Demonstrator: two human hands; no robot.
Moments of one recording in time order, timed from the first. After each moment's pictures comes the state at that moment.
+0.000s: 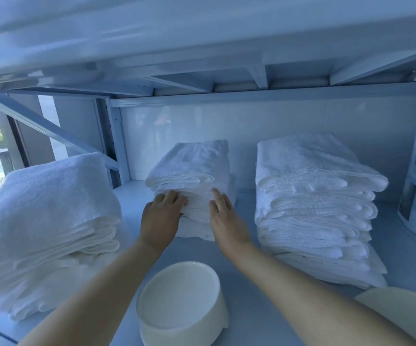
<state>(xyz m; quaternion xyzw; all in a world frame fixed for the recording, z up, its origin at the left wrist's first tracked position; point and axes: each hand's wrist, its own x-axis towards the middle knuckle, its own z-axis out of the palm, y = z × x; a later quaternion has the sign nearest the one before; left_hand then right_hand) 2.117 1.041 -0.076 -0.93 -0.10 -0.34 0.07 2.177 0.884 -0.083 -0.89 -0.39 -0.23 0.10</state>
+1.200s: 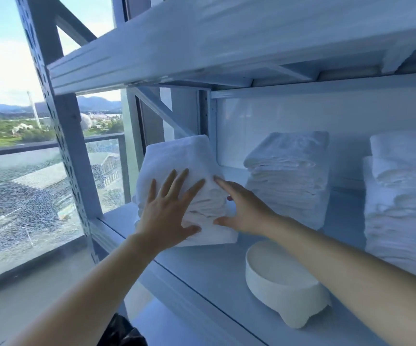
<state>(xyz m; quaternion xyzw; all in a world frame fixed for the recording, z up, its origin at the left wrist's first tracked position) 1.916 1.110 -0.062 -0.93 -0.21 -0.27 0.16 2.086 0.984 -0.057 -0.72 -0.61 0.01 0.34</state>
